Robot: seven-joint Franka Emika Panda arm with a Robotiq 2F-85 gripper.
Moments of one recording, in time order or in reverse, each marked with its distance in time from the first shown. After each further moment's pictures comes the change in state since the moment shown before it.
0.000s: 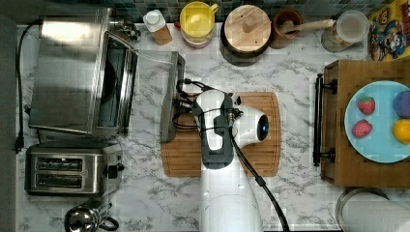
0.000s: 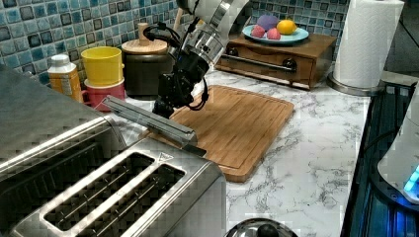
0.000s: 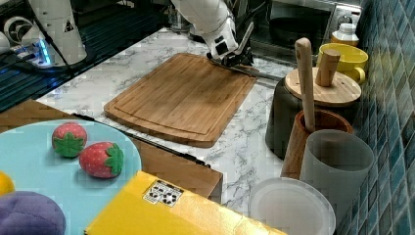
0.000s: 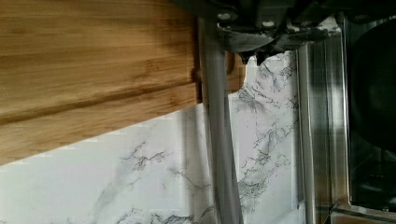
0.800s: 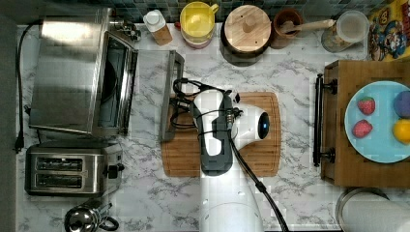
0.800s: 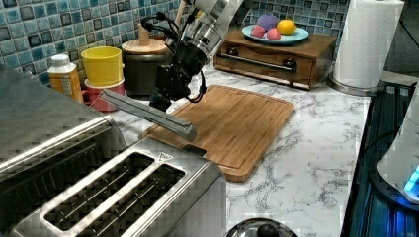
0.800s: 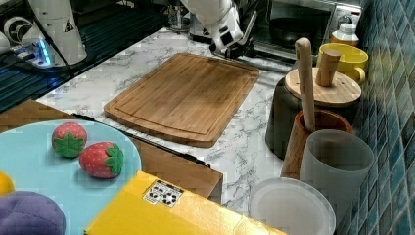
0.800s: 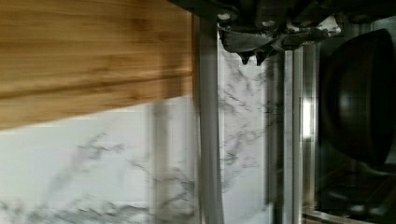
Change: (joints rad) arm -0.014 -0.057 0.024 -0.002 -0.062 -0.026 0.019
